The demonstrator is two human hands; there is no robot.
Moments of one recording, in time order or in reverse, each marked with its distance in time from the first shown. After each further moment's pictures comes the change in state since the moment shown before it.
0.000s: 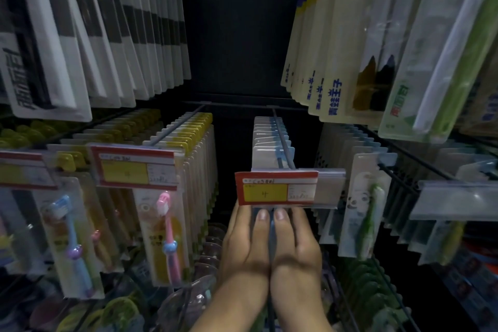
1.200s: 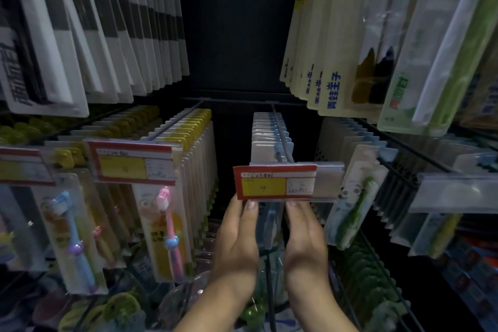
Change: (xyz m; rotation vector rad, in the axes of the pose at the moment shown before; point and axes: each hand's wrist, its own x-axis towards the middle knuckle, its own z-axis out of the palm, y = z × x) left_hand 0.004 -0.001 -0.006 -0.165 -0.048 -0.048; right_hand 0.011 -0.008 -0.009 0.170 -0.028 0.010
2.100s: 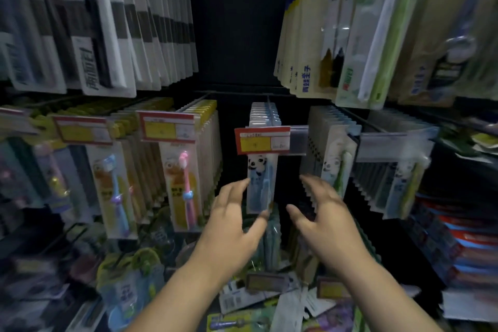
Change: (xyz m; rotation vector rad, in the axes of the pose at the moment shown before) left_hand -0.060 0.027 -0.035 0.722 -0.146 0.157; right_hand -0.030 -0.043 -0.079 -1.059 -0.241 -0.133
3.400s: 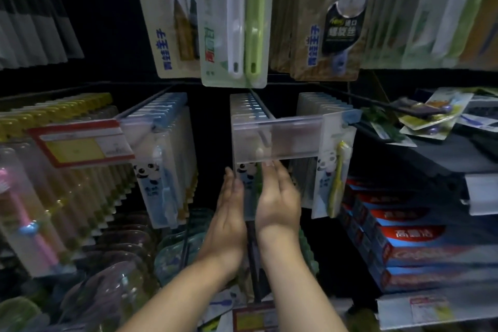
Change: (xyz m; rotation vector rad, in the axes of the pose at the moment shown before) left_hand 0.066 0.079 0.145 -0.554 -0.096 -0.262; right_hand 0.056 0.055 -0.008 1.015 0.378 0.351
